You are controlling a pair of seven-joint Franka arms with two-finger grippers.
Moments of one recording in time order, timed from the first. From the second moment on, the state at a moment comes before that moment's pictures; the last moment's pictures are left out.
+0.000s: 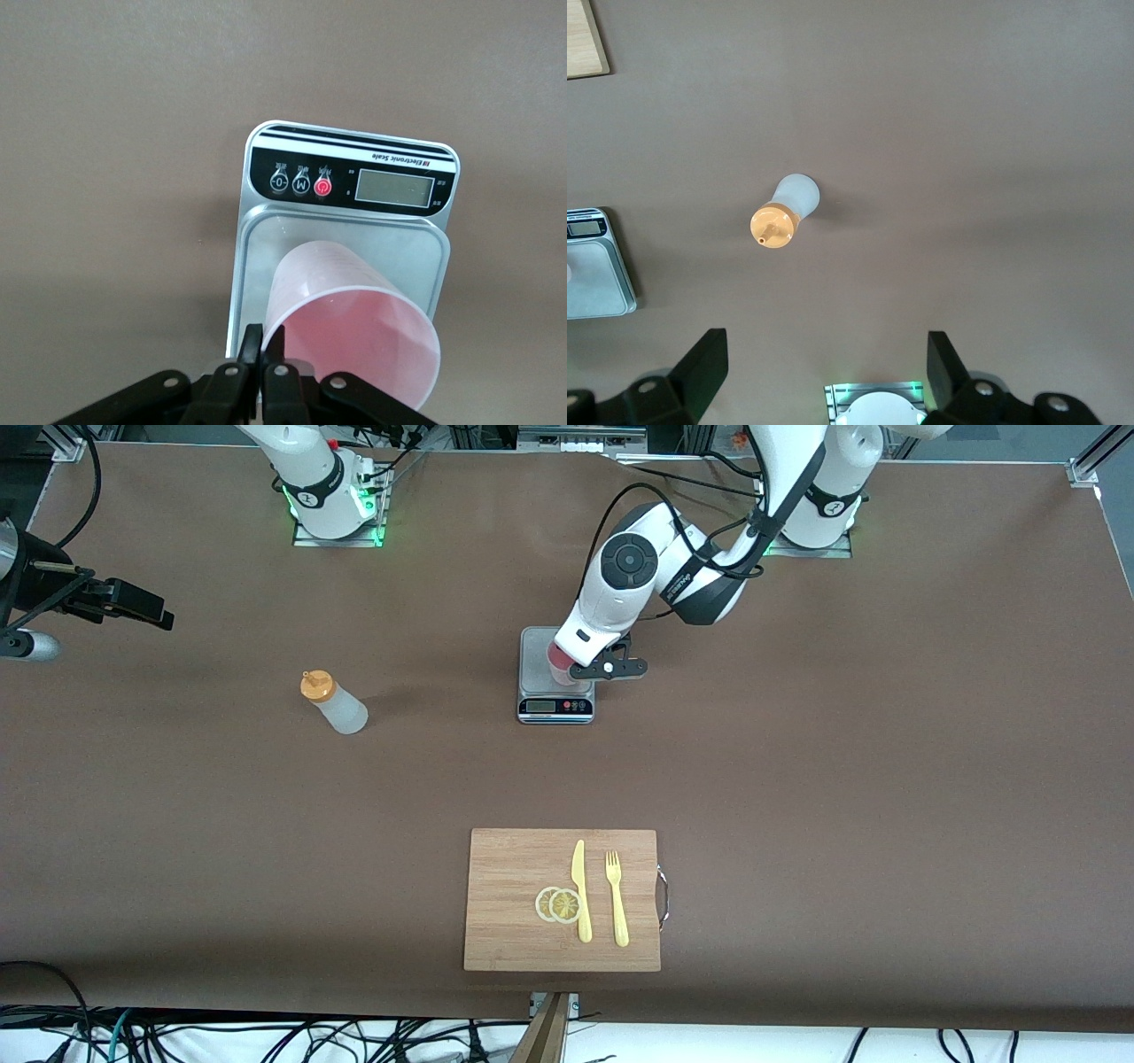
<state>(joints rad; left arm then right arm) -0.58 0.44 -0.27 -1.91 -0.15 2.32 -0.87 0.04 0.00 -0.08 -1.63 0.05 1.47 0.08</state>
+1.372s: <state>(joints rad) -0.48 0.34 -0.23 -1.69 -0.15 2.02 -0.77 0.04 0.01 -0.07 -1.63 0.05 1.47 0.08</state>
